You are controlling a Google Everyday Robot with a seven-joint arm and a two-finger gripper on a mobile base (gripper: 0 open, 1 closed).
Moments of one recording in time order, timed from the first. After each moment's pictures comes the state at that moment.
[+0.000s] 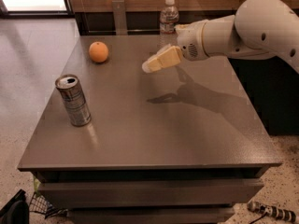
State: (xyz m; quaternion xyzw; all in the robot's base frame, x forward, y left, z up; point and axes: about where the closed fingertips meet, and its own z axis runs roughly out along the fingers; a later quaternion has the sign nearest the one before) arm 0.653 -0.047 0.928 -0.44 0.72 0.21 0.50
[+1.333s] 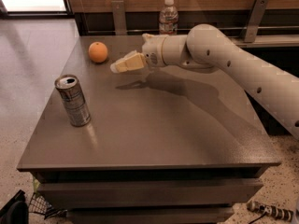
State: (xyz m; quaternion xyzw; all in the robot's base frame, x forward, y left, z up) arm 0.716 0.057 0.883 -0.42 0.68 0.28 0.53
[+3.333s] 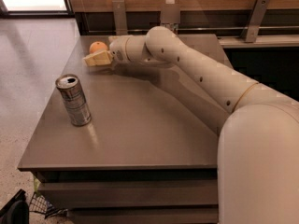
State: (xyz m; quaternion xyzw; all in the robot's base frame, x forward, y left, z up) arm 0.779 0.170 0.851 -0.42 0.67 0.32 0.52
